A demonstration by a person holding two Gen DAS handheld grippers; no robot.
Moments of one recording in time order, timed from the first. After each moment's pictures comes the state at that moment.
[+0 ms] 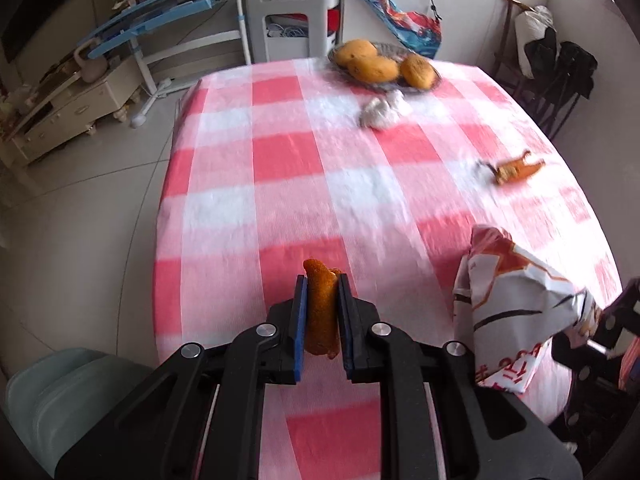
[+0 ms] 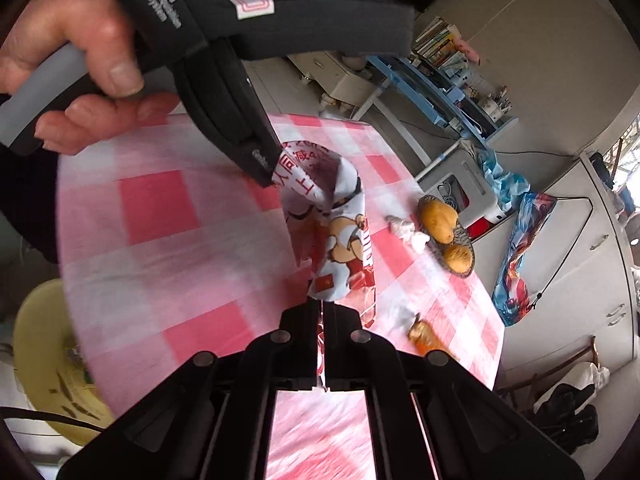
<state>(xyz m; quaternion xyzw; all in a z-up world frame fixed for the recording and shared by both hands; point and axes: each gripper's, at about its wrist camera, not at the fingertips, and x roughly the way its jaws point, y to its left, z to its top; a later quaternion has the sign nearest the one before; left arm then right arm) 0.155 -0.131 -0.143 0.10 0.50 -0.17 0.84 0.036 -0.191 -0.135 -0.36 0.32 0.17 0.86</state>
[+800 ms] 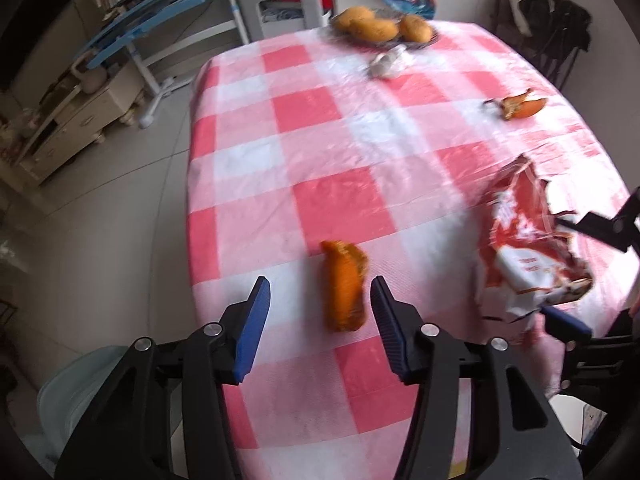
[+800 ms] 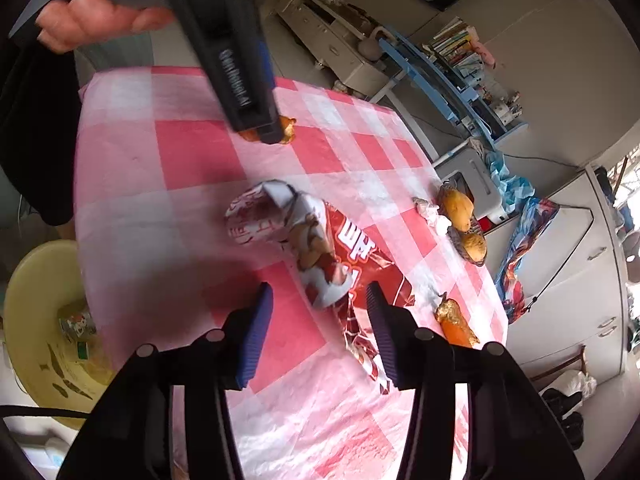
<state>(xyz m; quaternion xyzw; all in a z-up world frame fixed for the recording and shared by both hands) 0.133 -0.113 -0.151 0.17 0.52 -0.15 0.82 0.025 -0.178 -0.169 -0.40 0.33 0.16 0.84</state>
